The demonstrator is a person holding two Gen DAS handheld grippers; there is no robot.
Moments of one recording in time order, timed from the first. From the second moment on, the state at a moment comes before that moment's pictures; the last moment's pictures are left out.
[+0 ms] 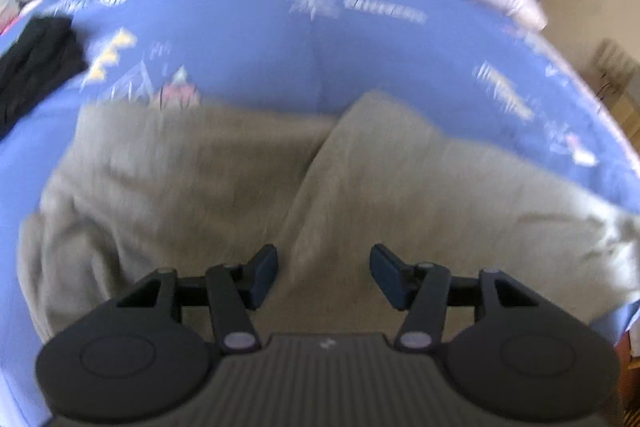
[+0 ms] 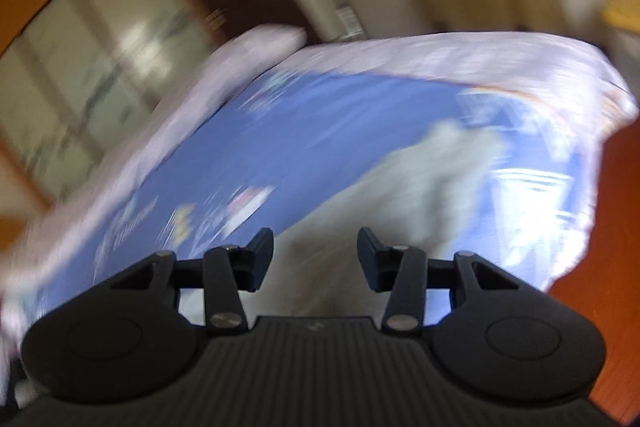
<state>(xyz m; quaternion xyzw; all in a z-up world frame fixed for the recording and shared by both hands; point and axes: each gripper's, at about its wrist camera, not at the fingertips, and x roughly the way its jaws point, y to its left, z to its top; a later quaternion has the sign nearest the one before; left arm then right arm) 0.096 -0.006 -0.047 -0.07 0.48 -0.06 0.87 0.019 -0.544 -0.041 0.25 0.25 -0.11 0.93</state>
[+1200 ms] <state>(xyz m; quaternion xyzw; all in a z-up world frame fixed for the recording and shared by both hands) 0.072 -0.038 -0.067 0.04 0.45 -0.02 0.89 0.033 -0.501 -0.082 0.16 0.30 -0.15 0.93</state>
